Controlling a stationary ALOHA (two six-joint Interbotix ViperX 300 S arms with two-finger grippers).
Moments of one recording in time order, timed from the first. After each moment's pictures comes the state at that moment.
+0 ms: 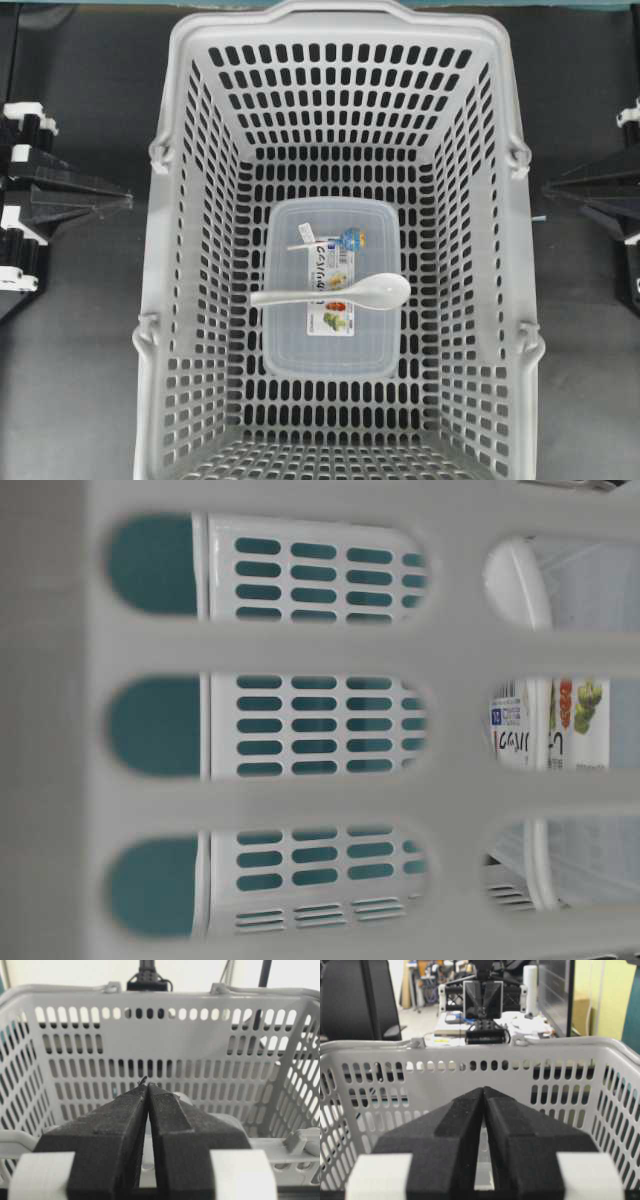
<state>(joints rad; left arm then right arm) 0.00 -0.96 1.17 0.00 -0.29 0.00 0.00 -0.97 1.18 0.00 -0.29 0.00</state>
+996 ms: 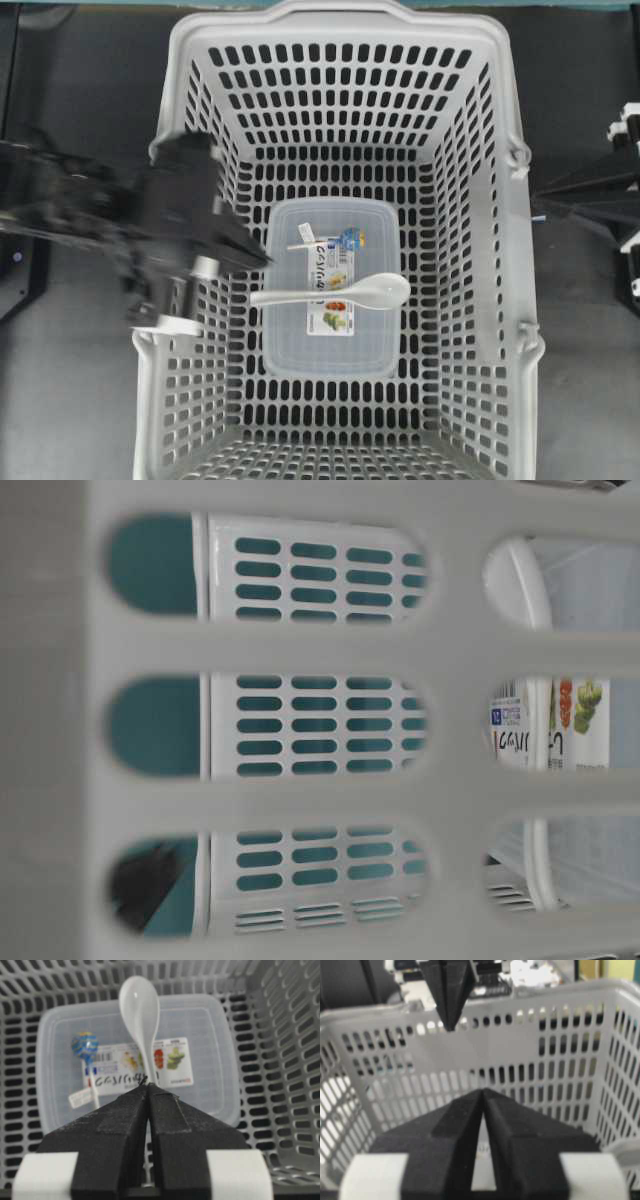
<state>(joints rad) -0.12 -0.27 0.39 0.04 0.64 -0.02 0.00 -0.97 1.18 0.01 -0.14 0.10</state>
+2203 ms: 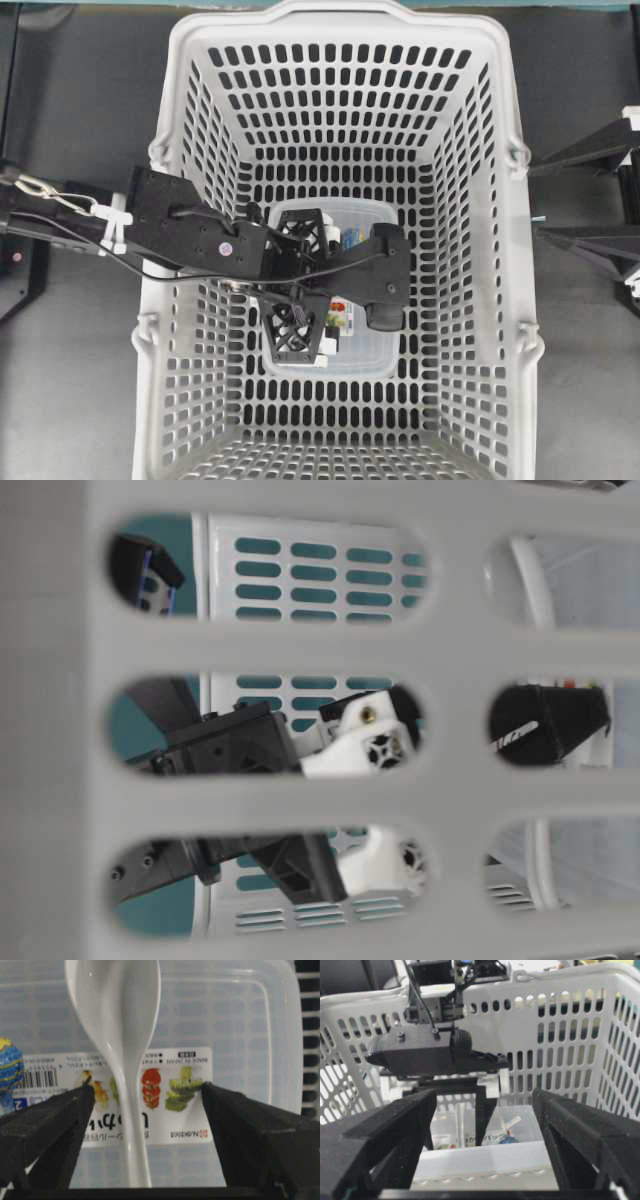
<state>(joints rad) -0.13 0.22 0.17 0.04 0.75 -0.11 0.00 -0.98 1.18 0.01 -0.12 0.09</state>
